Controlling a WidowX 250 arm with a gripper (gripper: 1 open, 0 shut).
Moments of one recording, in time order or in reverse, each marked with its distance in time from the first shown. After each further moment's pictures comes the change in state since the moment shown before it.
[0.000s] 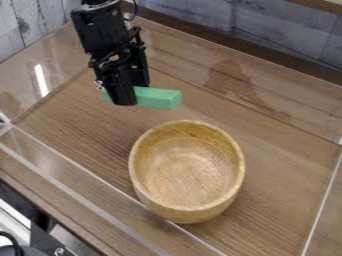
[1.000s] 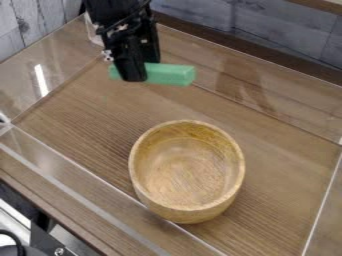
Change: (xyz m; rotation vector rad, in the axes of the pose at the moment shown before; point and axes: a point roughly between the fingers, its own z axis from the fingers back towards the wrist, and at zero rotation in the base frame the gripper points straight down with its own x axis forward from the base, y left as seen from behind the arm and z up) arm -0.020 0.002 0.026 0.029 0.009 0.006
